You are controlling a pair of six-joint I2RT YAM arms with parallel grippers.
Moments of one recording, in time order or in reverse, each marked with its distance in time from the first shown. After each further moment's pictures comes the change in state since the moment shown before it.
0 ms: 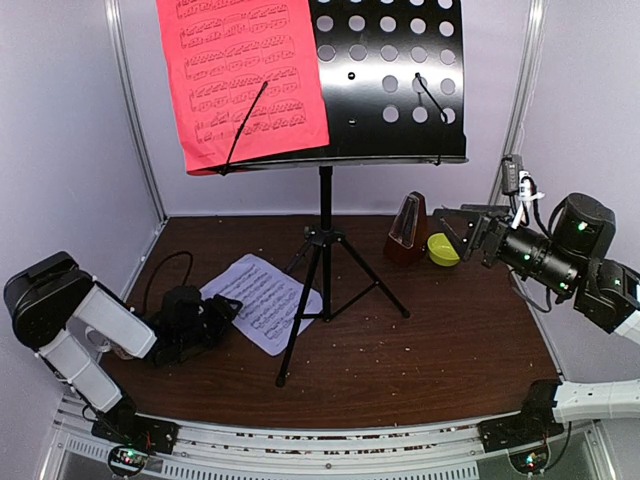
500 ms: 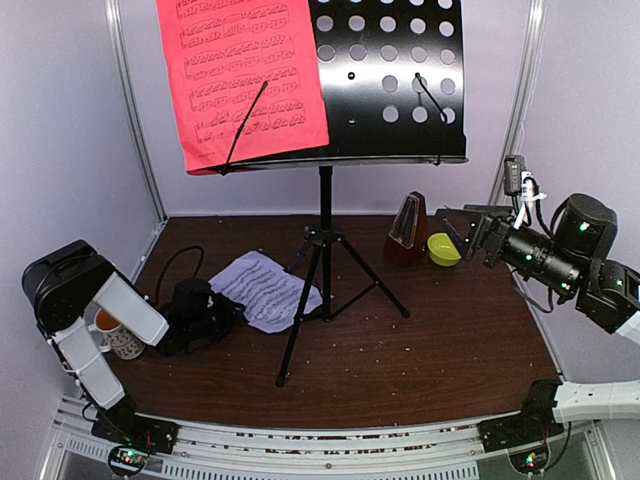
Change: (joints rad) left arm 0.031 0.136 0.114 -0.011 0.040 0.063; right arm -0.006 -0.010 0.000 -0.015 0.011 -0.003
